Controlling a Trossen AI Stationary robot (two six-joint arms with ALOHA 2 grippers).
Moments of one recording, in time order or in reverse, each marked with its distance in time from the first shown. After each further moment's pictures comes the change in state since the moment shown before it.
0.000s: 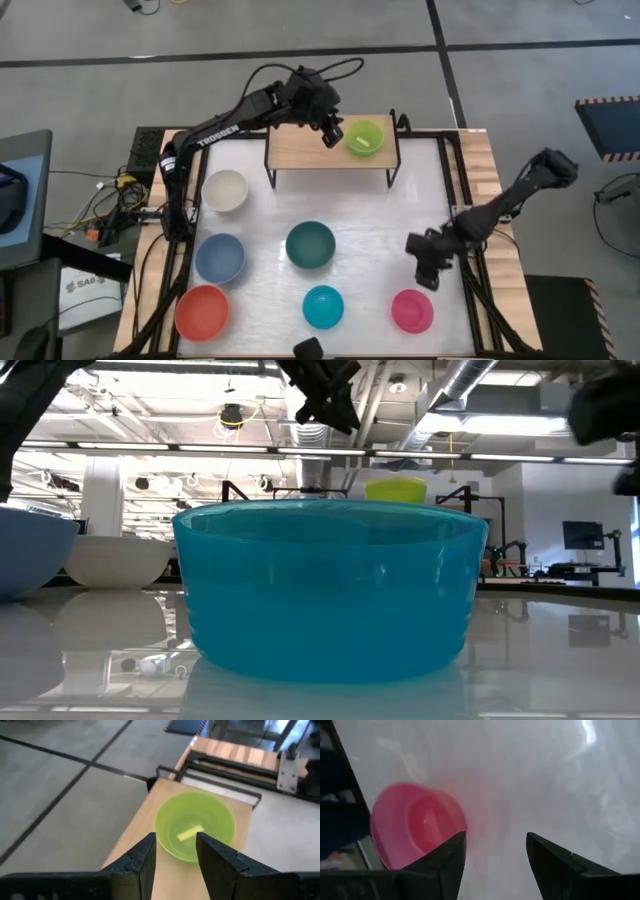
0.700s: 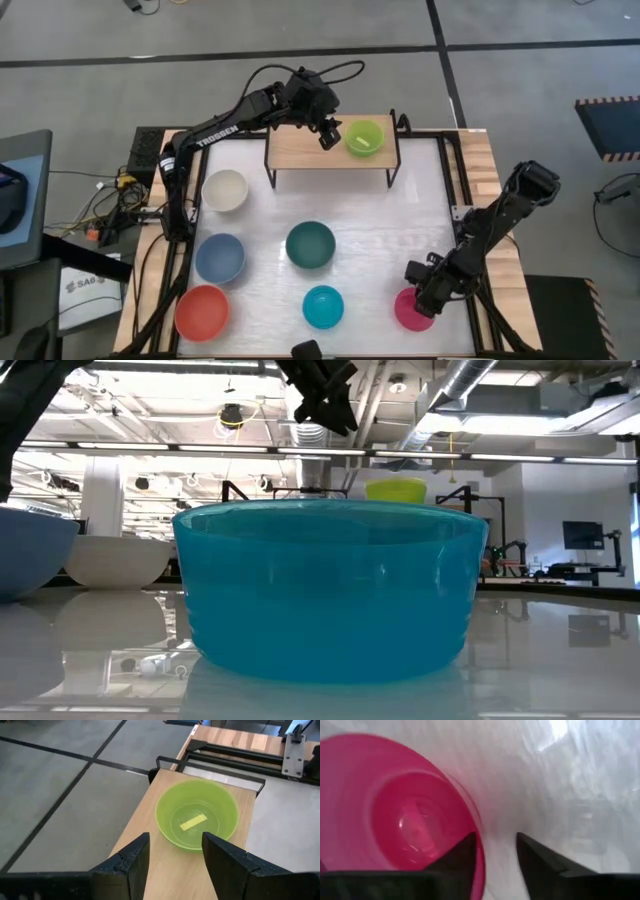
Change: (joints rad) left arm -0.006 -0.006 -0.001 -0.037 -0.018 0.051; right arm 0.274 0.342 -0.011 0.206 0.133 0.293
